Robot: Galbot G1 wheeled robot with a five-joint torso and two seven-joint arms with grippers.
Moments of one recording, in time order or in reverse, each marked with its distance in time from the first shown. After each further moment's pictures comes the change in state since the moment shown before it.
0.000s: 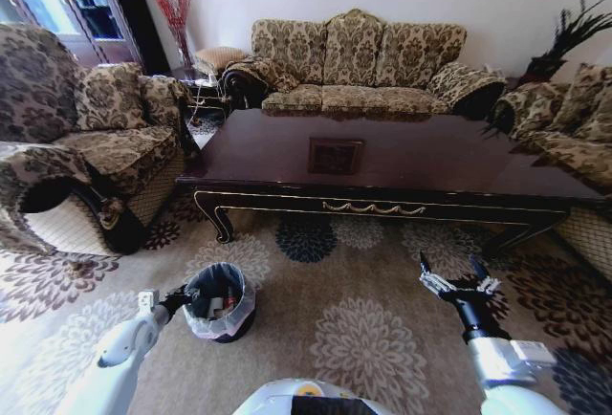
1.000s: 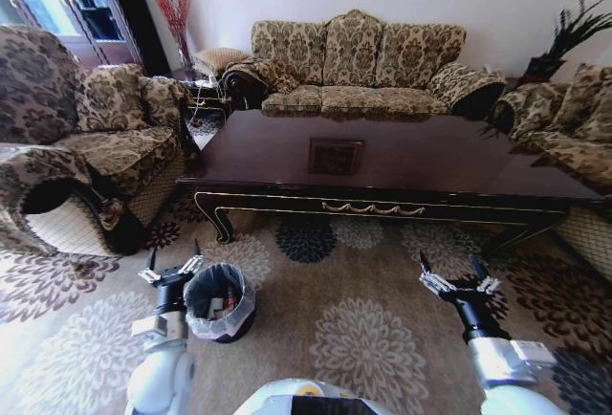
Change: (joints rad) left arm 0.207 -0.480 0.116 -0.551 0.353 -0.526 -0.405; right arm 0.000 0.000 0.000 0.000 0.000 0.000 0.000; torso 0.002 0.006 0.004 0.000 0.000
